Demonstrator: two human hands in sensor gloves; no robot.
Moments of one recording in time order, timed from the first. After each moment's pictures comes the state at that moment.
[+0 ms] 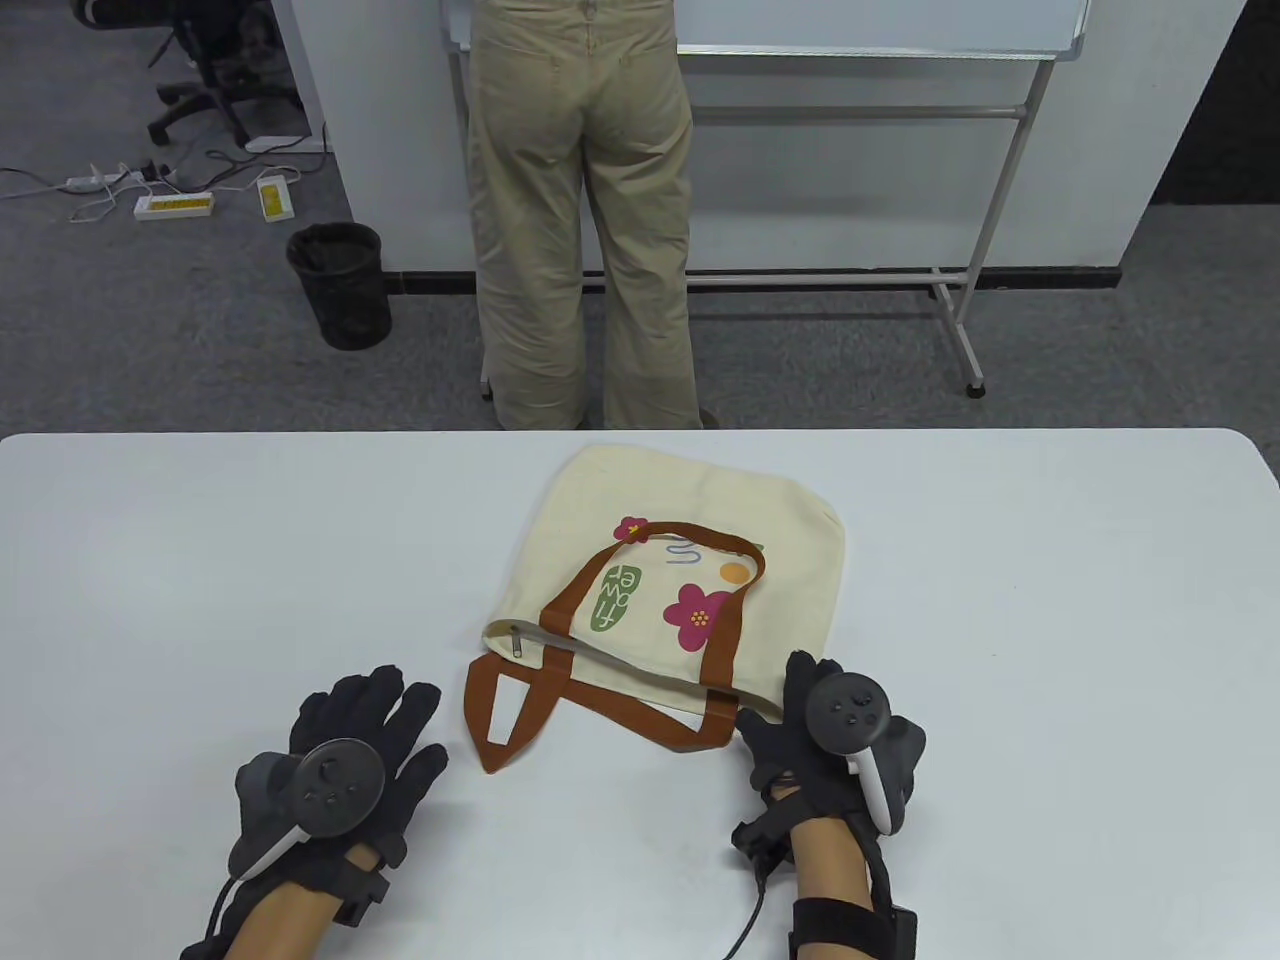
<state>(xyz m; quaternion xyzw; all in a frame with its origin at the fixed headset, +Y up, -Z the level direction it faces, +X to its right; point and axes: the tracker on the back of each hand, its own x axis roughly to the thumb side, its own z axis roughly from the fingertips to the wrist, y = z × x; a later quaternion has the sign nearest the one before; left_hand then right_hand) -0.283 -0.710 -0.306 0.08 -0.12 0.13 0.98 0.145 -0.769 -0.360 -0.14 0.01 0.93 0.33</state>
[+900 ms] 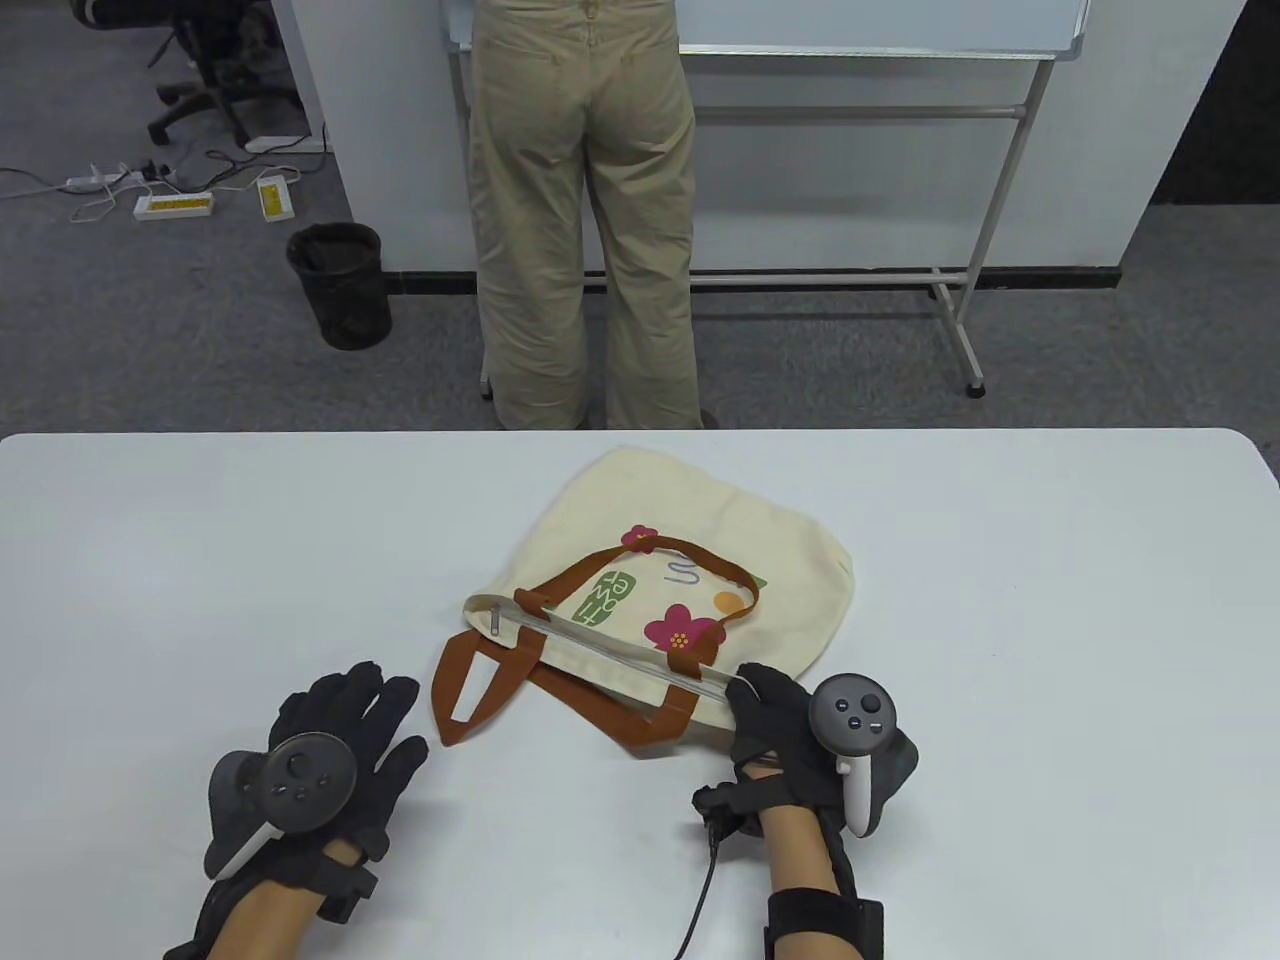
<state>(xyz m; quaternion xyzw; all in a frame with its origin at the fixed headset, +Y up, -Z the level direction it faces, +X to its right) -0.298 -0.705 -0.307 0.09 -0.10 0.16 0.98 0.130 -0.762 -0.360 -0.14 -0.06 0.84 0.53</state>
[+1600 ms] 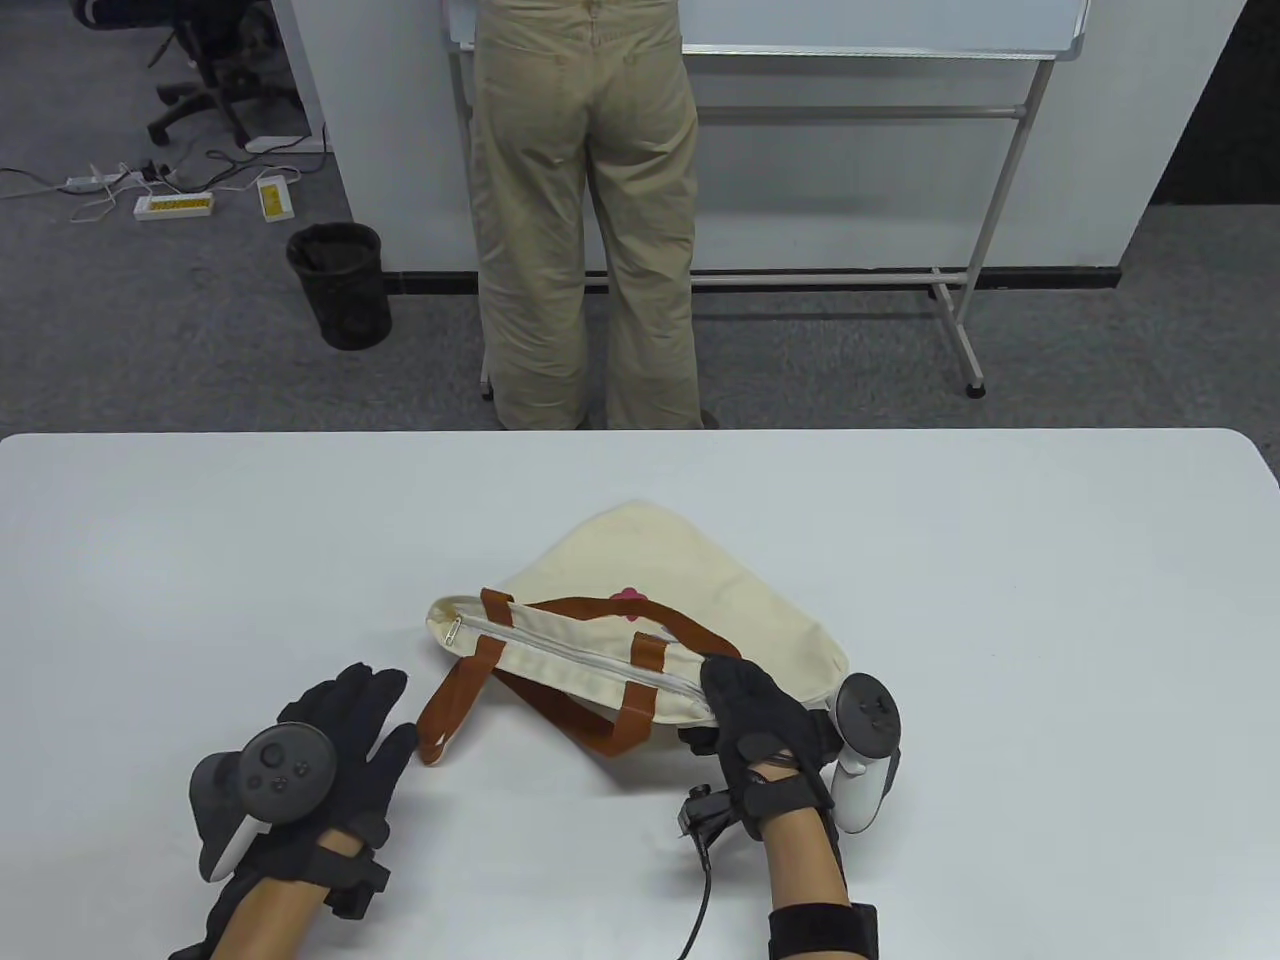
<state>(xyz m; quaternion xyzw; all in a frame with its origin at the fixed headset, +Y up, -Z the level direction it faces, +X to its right) -0.315 -0.710 -0.310 0.09 -0.04 0.27 0.96 0.109 -0.750 -0.360 0.02 0.02 0.65 0.76</state>
